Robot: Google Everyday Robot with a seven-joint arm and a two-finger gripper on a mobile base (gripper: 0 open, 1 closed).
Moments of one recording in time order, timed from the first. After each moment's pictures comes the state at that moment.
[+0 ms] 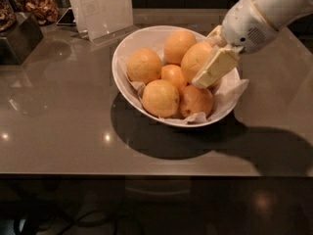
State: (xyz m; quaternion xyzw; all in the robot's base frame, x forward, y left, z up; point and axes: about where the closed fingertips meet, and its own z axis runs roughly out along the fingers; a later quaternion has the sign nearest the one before) arm 0.526 -0.099 0.953 -0.63 0.71 0.18 0.26
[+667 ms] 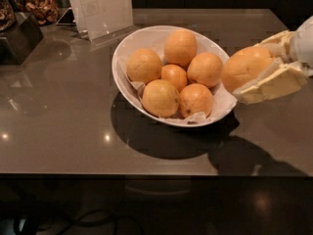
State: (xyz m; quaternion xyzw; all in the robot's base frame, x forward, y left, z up) arm 0.448 -0.165 0.989 -0.55 0.73 0.17 0.37
